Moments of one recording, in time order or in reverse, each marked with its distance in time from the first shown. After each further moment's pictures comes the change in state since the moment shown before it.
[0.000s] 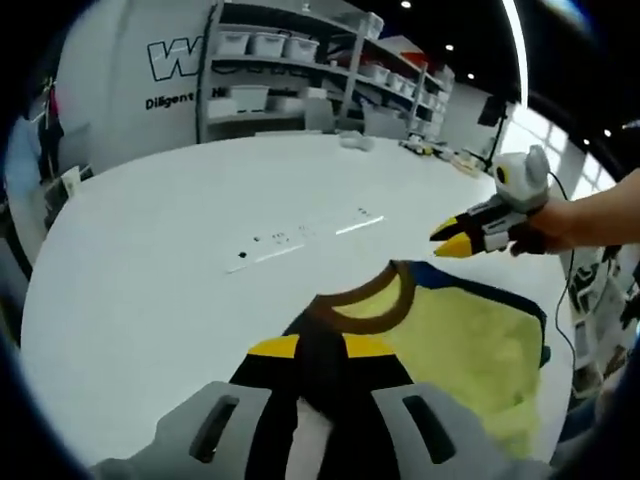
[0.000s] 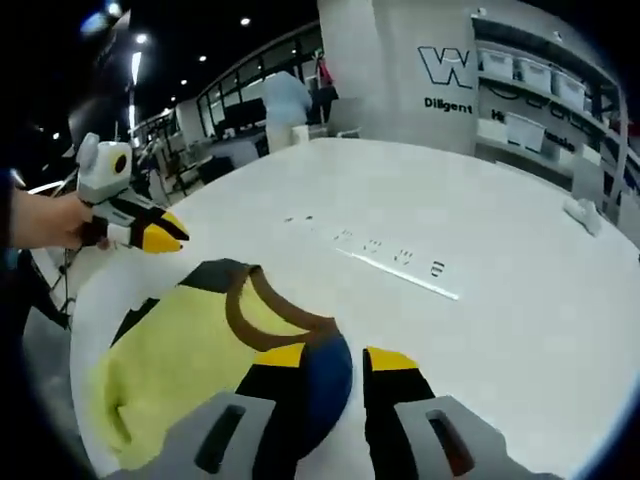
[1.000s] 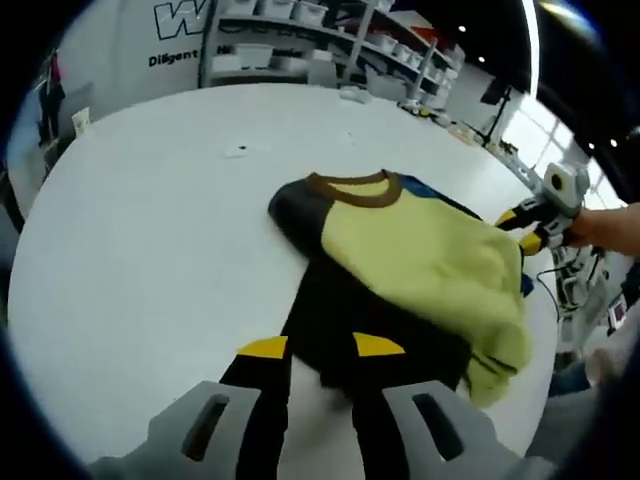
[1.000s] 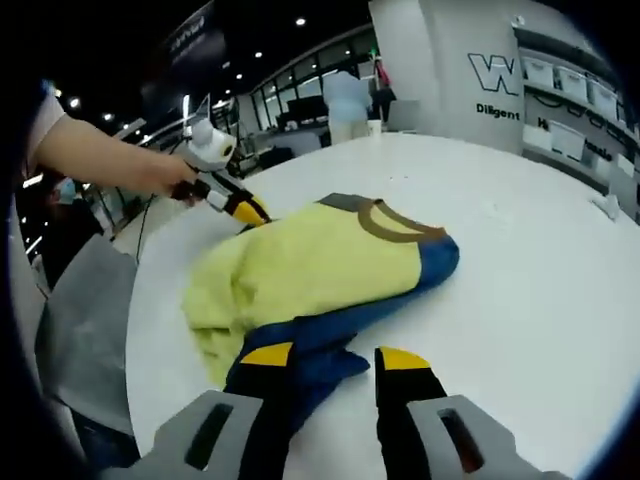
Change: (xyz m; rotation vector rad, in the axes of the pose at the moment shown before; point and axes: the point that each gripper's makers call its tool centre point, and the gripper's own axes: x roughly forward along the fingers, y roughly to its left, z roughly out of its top) left arm -0.039 -0.022 -0.116 -0.052 0.196 -0.022; right arm -0.101 0.106 -0.113 -0.074 0.004 0.191
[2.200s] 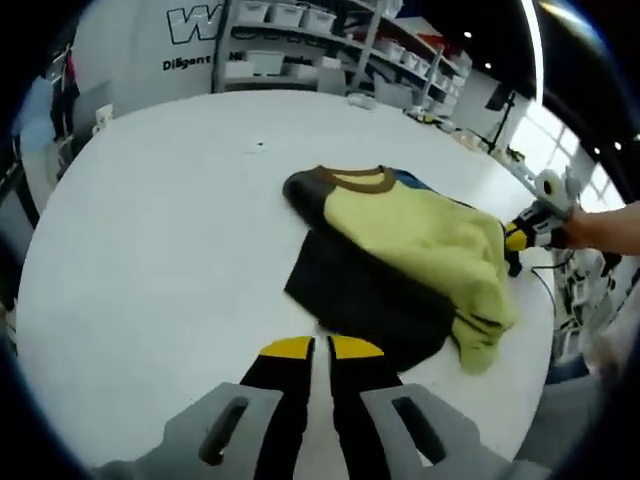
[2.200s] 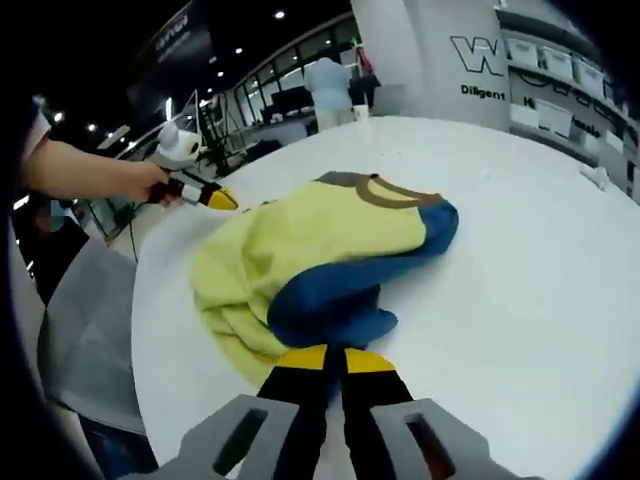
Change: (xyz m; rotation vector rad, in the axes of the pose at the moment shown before) left arm -0.037 -0.002 -0.017 -0.061 -0.098 0.030; right arm -0.007 0.008 -0.027 0.060 0.053 -0.026
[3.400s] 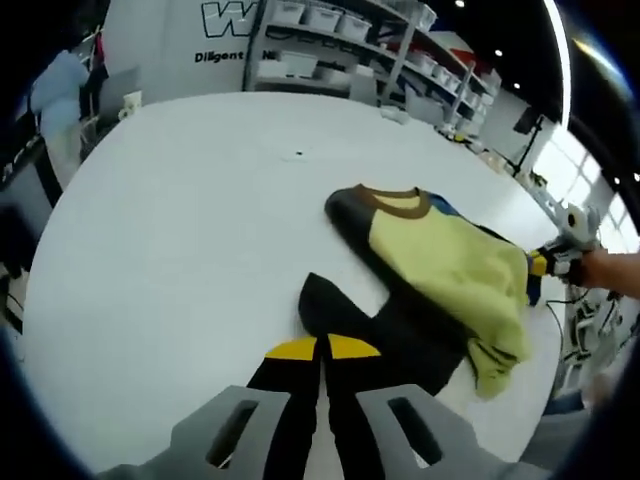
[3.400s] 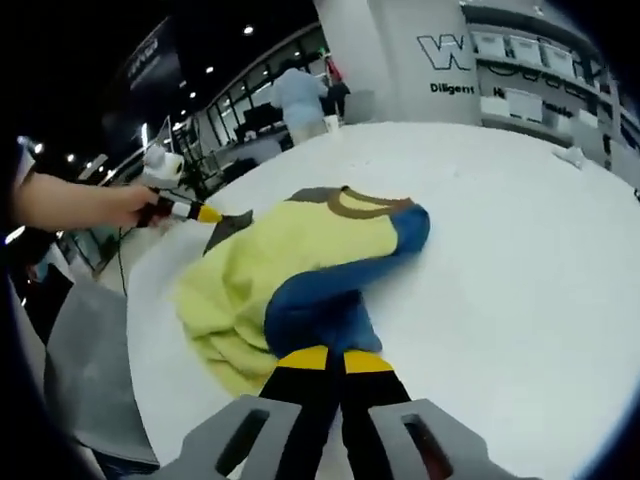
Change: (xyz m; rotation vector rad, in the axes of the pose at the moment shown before) left arm -0.021 0.041 0.006 -0.098 -0.008 0.101; right arm -0.016 -0.026 0.011 0.180 -0.083 -0.094
